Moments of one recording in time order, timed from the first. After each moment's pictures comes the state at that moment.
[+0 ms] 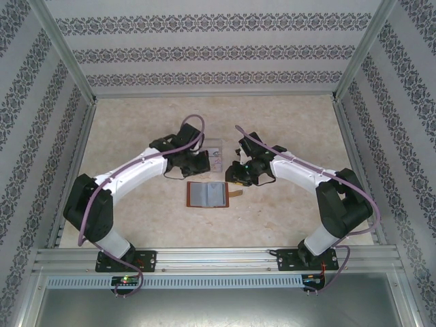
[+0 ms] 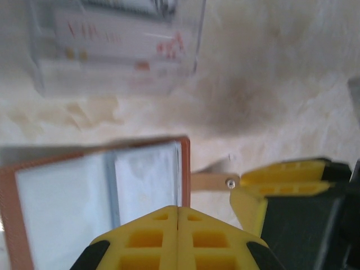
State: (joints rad) left arm -0.60 1.59 1.20 -0.65 0.25 -0.80; right arm 0.55 1.61 1.02 -0.57 -0.43 0.68
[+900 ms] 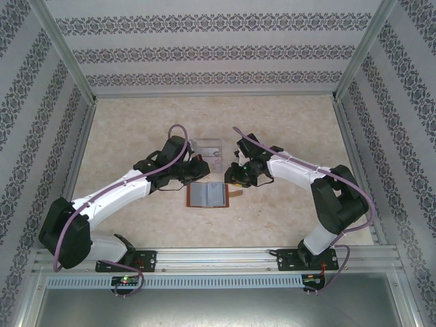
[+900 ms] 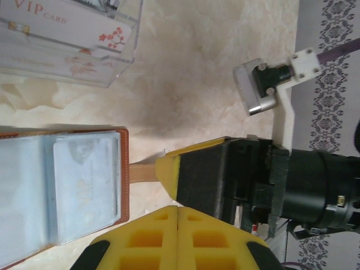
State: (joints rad) left arm -0.61 1.35 0.93 -0.32 0.30 -0.99; right arm 0.55 1.65 1.02 -0.56 -0.43 0.68
